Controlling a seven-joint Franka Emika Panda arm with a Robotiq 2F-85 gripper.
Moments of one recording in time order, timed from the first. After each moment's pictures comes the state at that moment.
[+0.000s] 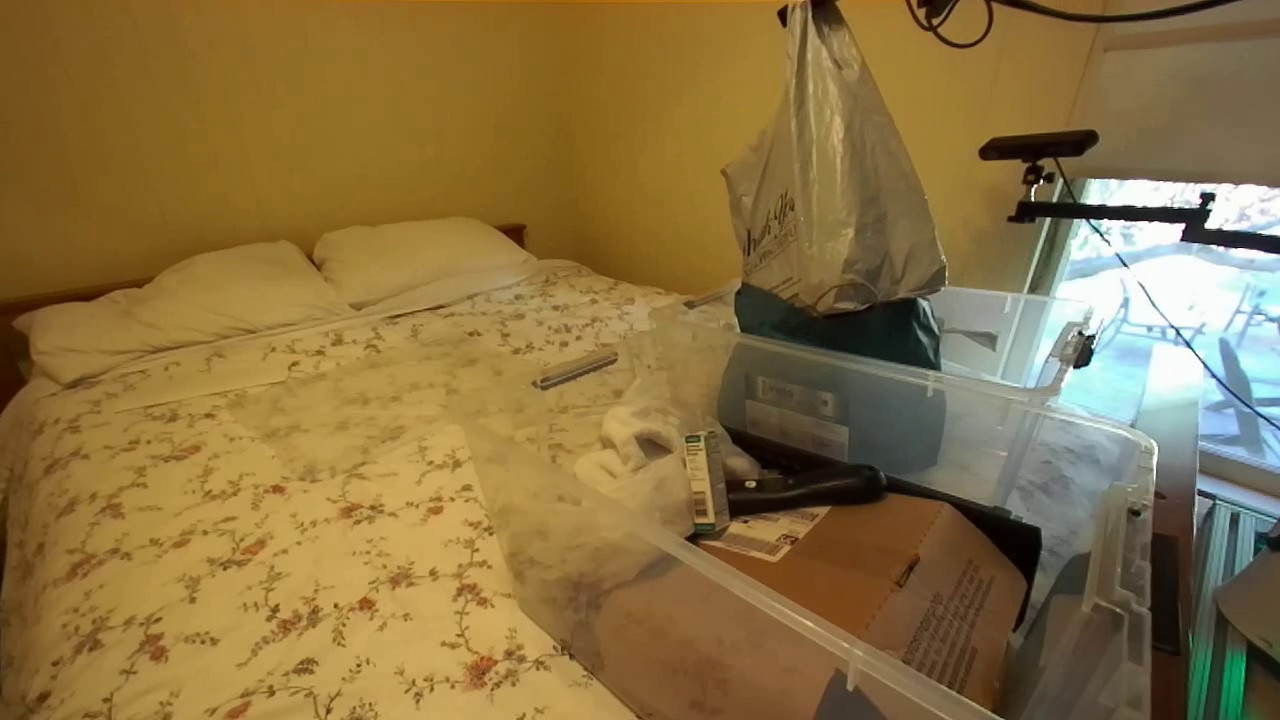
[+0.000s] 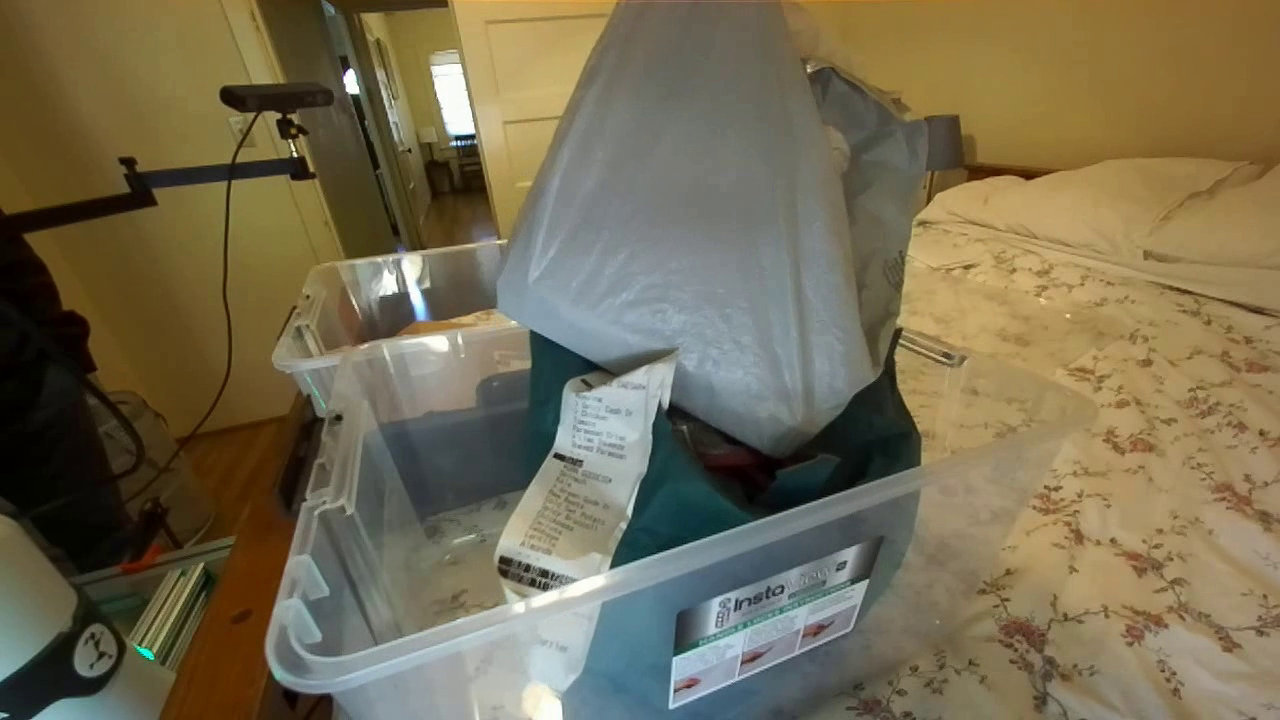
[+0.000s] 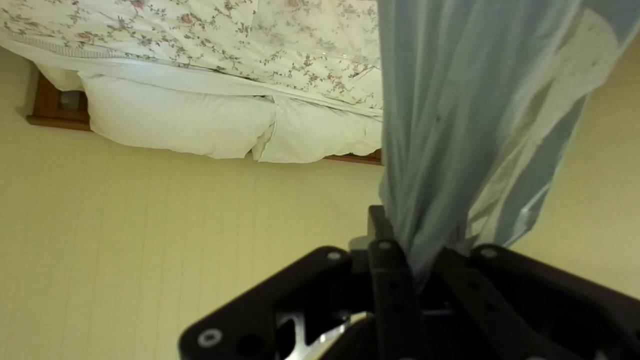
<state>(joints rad) 0.07 -0.22 -0.07 -1.87 0.69 2.52 -0.87</state>
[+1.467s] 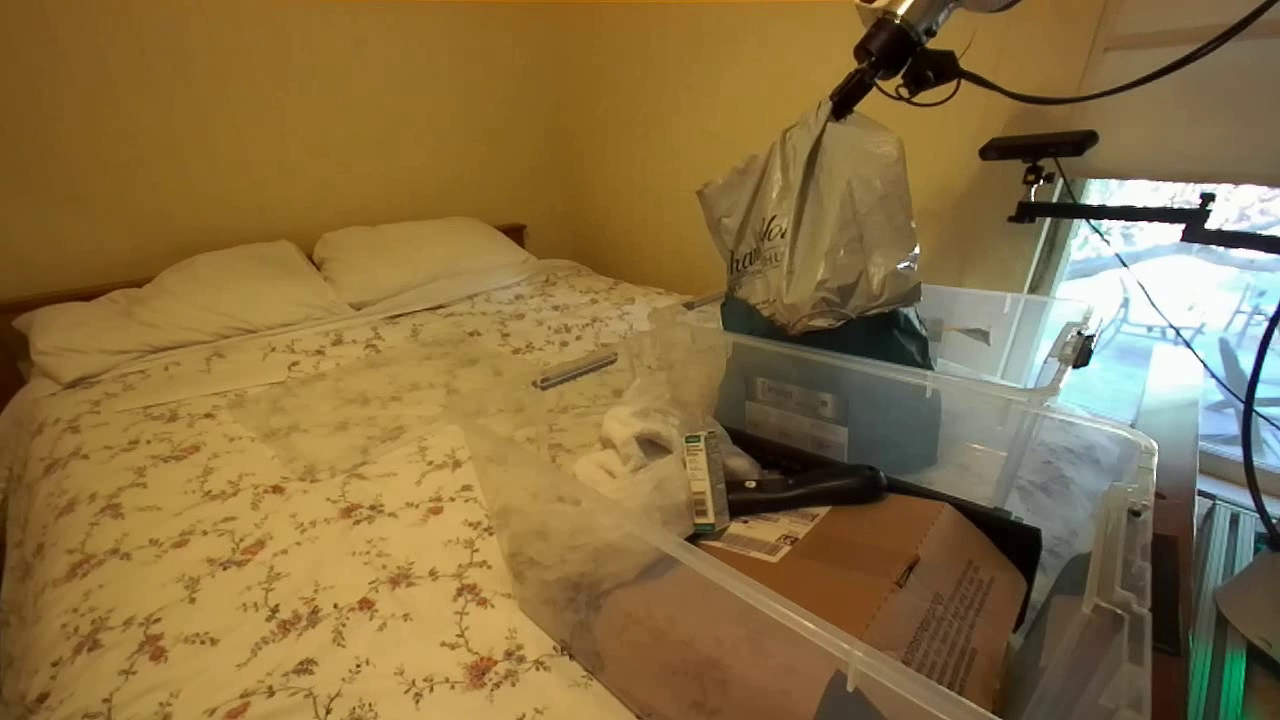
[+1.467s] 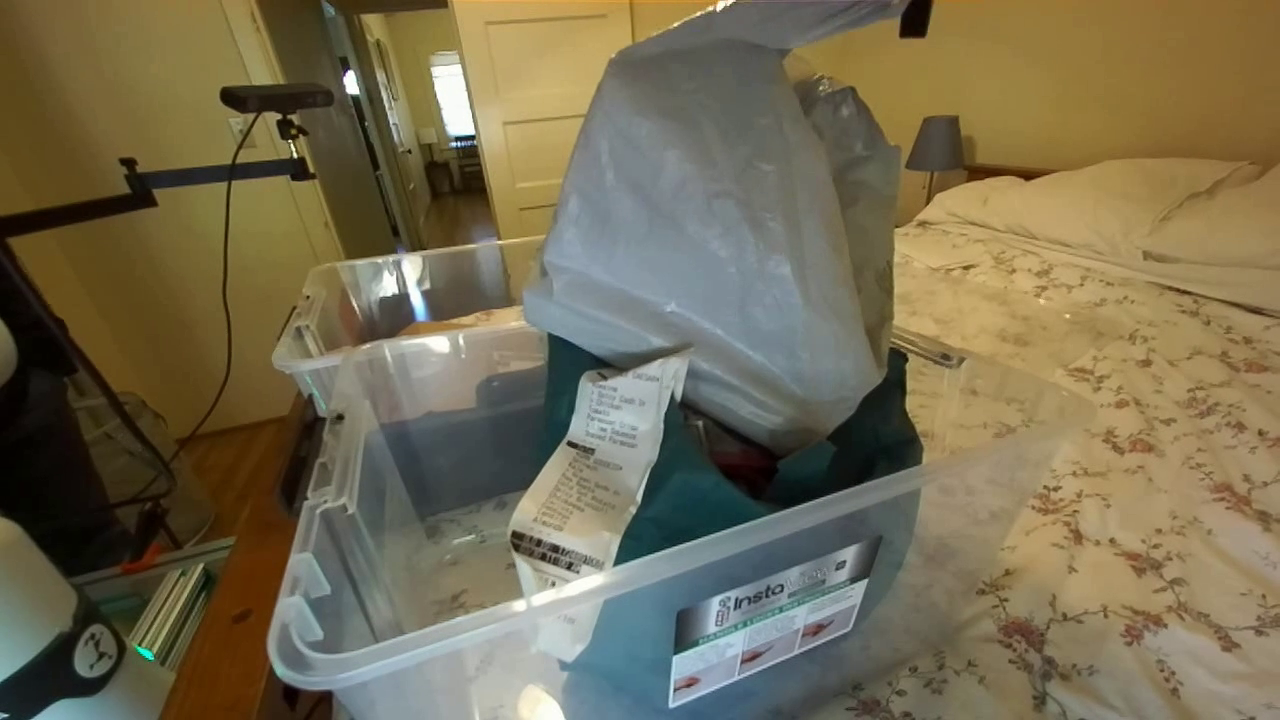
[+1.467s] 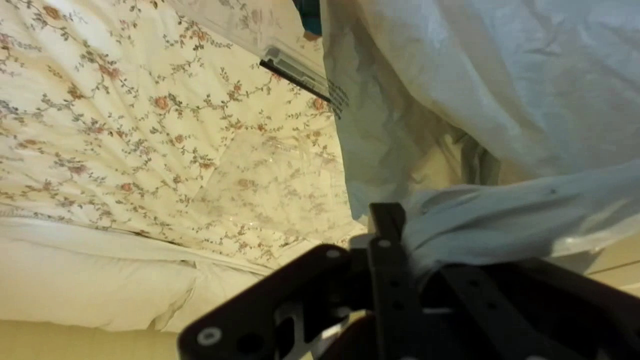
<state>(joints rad) -0.14 0.12 -0.16 -1.57 0.63 1.91 -1.19</state>
